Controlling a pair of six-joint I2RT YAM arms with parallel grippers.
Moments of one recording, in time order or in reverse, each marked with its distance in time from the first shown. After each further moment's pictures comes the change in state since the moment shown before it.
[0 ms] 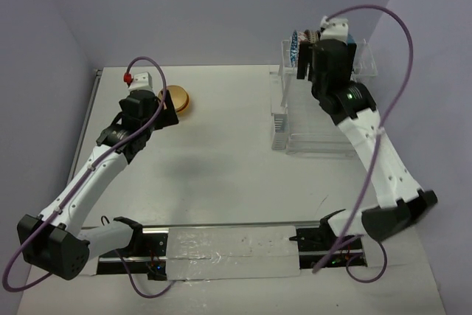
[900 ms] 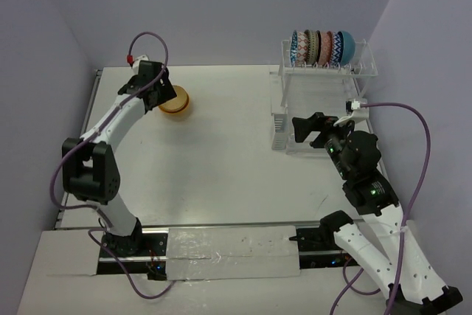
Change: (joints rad) left arm 0.162 0.526 0.326 -0.014 0.032 -0.152; right arm 0.000 -0.823 -0.884 0.313 -0.531 0.363
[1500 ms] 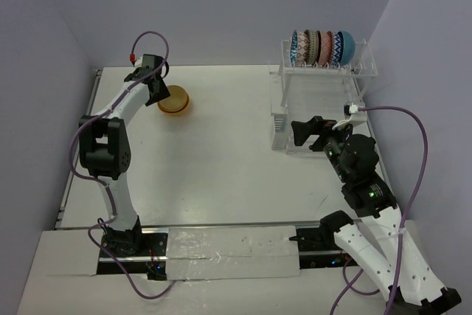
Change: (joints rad) left arm 0.065 0.308 0.256 -0.092 -0.015 0.017; right arm 0.000 -0.027 -0.048 0.008 -0.010 0.000
